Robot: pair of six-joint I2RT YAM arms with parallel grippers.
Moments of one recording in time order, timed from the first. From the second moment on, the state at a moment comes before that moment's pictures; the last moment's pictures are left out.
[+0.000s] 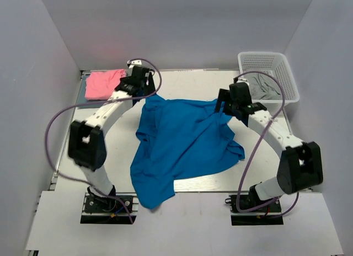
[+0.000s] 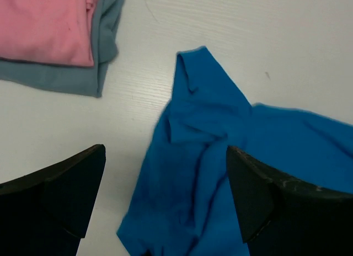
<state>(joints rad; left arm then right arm) -0.37 1.87 1.58 -0.47 -0.47 -0.39 0.35 1.51 1.13 -0.37 0.21 0.39</state>
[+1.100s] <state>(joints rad) -0.38 2.05 1.43 -0.36 -0.22 -0.61 0.38 1.73 1.02 -0.23 -0.04 0.56</state>
